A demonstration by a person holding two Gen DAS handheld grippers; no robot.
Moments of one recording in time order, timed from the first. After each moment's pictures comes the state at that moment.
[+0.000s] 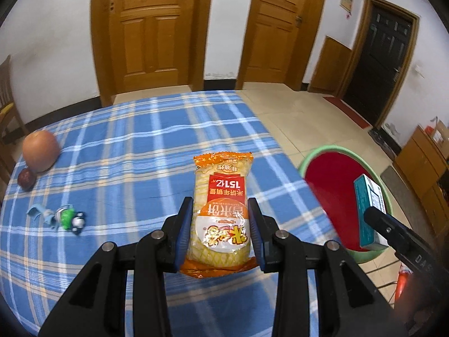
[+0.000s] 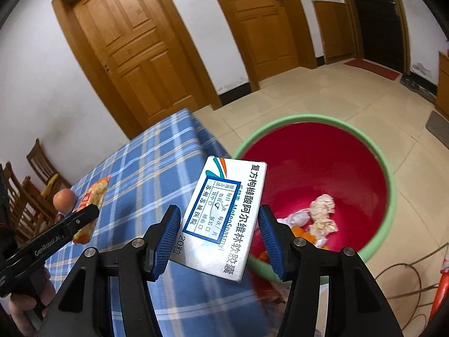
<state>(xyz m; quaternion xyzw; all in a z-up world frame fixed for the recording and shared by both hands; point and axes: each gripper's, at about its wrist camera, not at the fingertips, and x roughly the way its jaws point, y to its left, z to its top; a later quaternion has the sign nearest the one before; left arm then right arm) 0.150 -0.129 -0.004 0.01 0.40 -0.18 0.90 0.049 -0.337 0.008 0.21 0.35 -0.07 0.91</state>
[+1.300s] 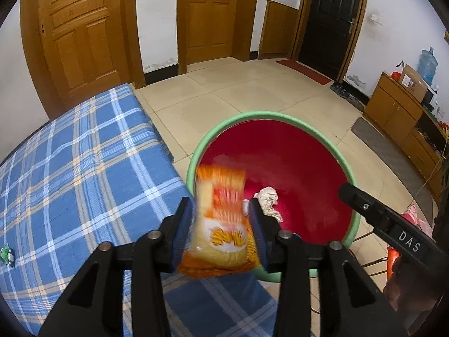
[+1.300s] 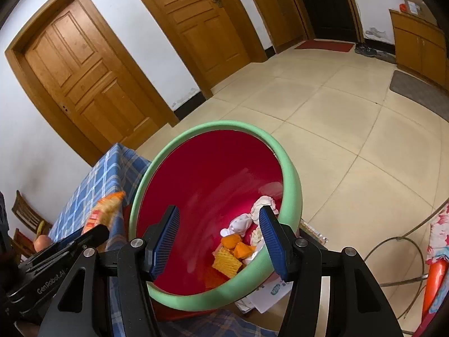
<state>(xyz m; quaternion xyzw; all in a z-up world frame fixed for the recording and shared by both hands) 0.138 -0.276 -0.022 0.09 0.42 -0.29 0.86 0.010 -0.450 -0.025 0.29 0.33 -0.16 0.88</state>
